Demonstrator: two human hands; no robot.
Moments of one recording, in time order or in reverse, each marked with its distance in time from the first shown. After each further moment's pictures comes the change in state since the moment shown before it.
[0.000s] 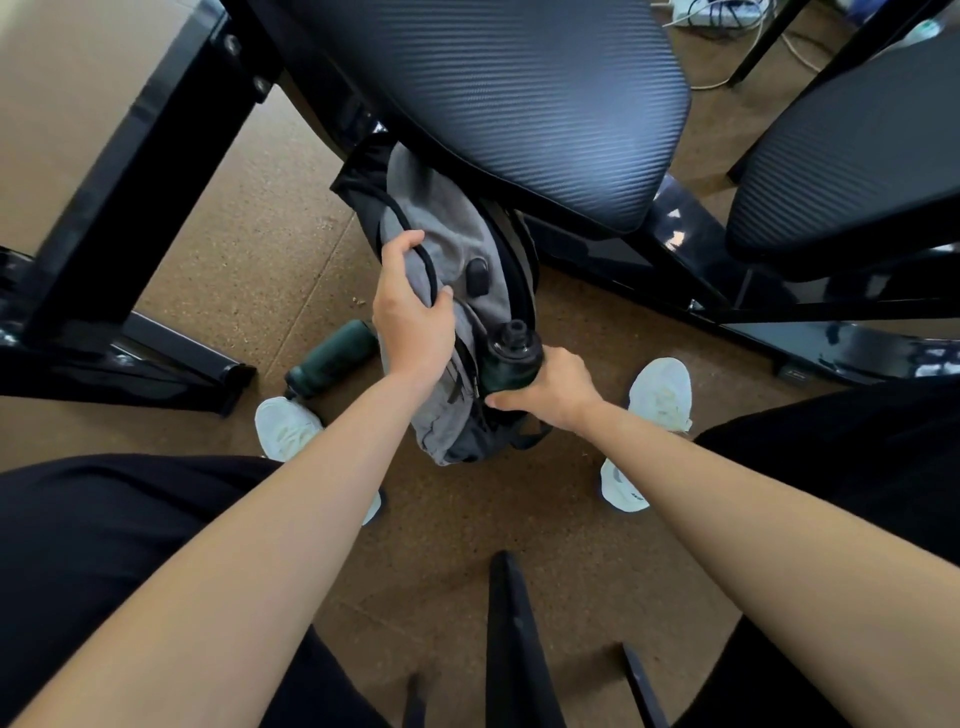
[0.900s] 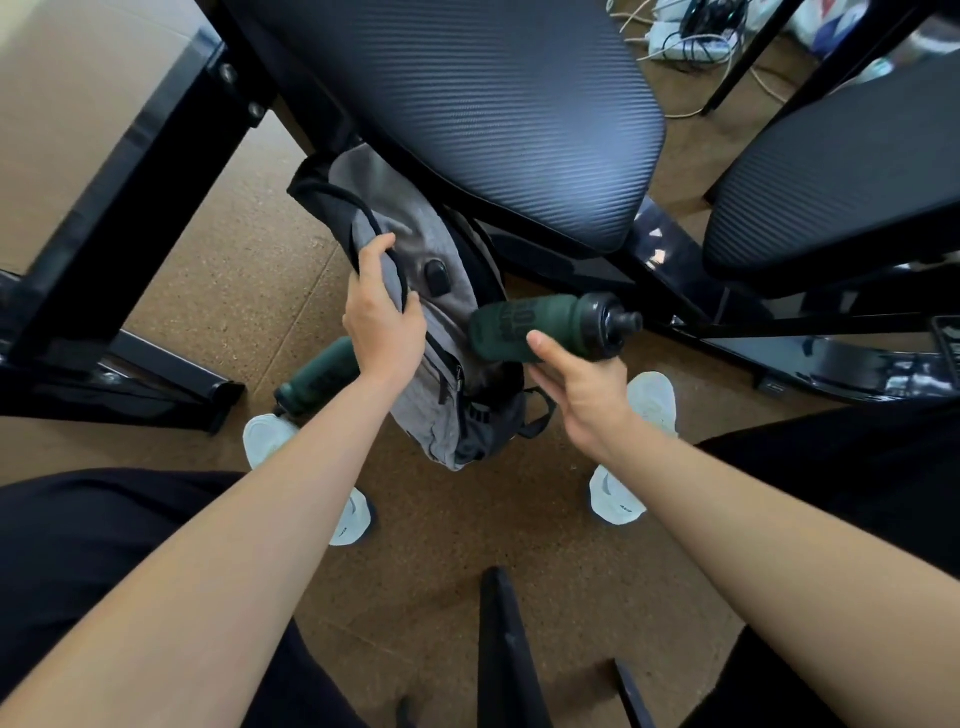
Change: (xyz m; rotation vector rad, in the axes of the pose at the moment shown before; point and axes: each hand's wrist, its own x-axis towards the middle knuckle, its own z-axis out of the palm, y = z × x) left_hand 0.019 -0.008 -0.010 0.179 0.041 0.056; right_hand -0.023 -0.009 -0.024 1.307 0.259 0.127
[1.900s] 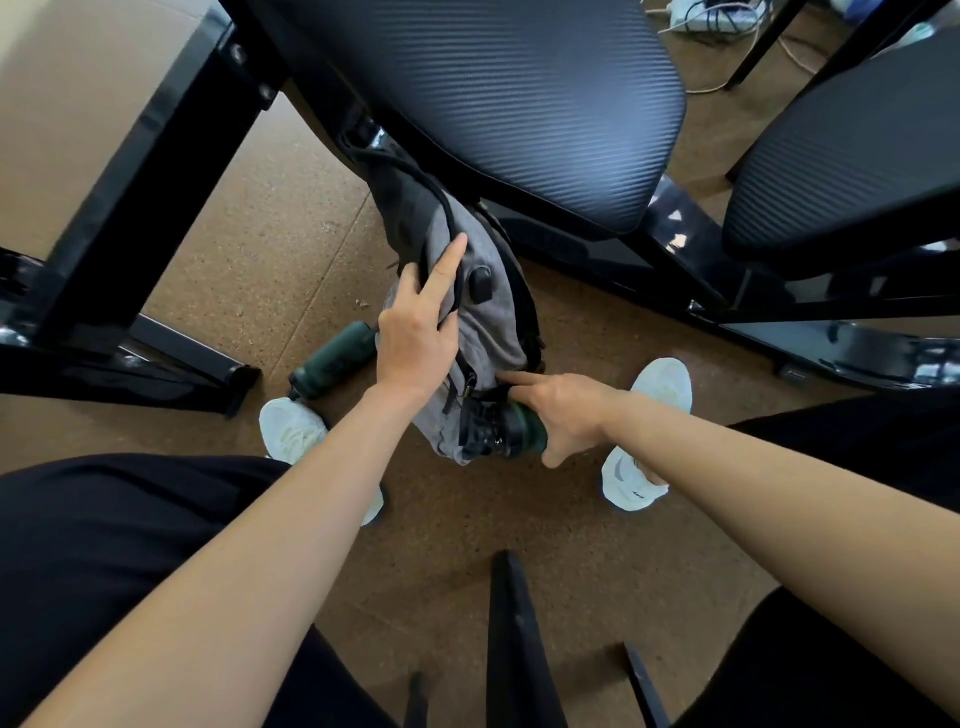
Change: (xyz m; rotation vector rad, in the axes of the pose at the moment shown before) left_hand -0.029 -0.001 -0.004 0.147 -0.142 0.368; right_hand 0.009 -0.001 -0.002 -2.056 -0.929 -0.315
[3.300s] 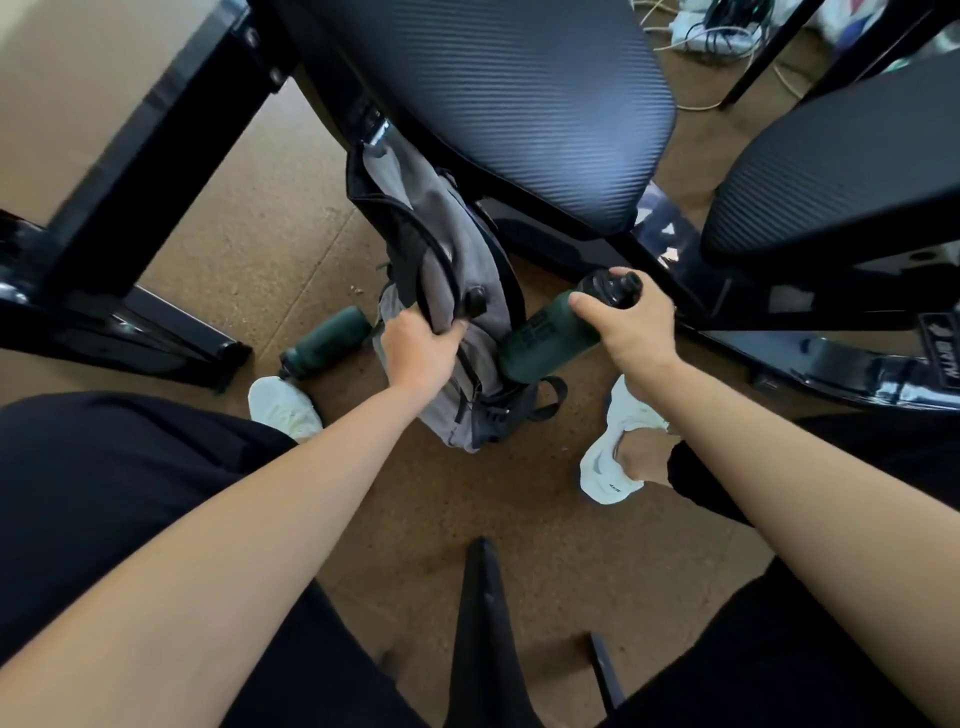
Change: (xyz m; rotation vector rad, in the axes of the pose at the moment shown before) left_hand -0.024 0.037 0.001 -0.177 -0.101 -0.653; right_hand -0.043 0.037 -0.025 1.179 1.034 0.514
